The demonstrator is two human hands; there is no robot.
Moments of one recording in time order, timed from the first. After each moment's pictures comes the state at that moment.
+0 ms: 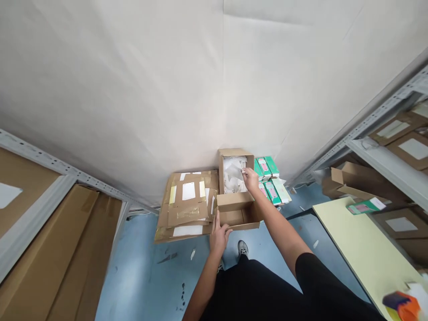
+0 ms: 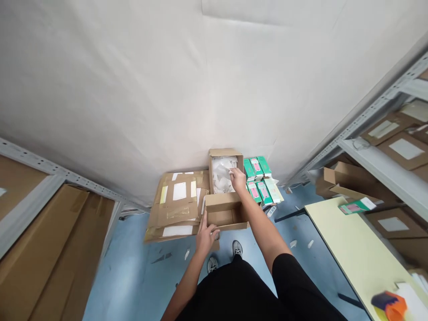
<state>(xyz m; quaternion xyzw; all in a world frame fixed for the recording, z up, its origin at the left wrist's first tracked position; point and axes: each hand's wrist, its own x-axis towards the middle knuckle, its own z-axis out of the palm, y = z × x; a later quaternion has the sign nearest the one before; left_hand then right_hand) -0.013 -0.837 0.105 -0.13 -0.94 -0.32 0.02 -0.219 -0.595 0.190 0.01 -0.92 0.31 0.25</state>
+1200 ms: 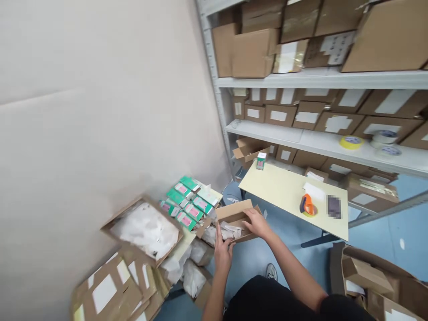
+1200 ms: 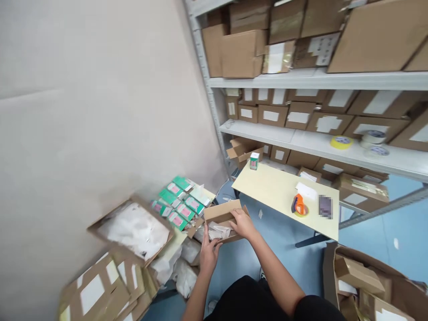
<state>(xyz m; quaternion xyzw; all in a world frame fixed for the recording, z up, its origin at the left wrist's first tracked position) 0.089 -0.555 0.109 -0.46 -0.83 -0.32 0.01 0.201 -0.342 0.178 -0.25 -0.90 0.34 0.14</state>
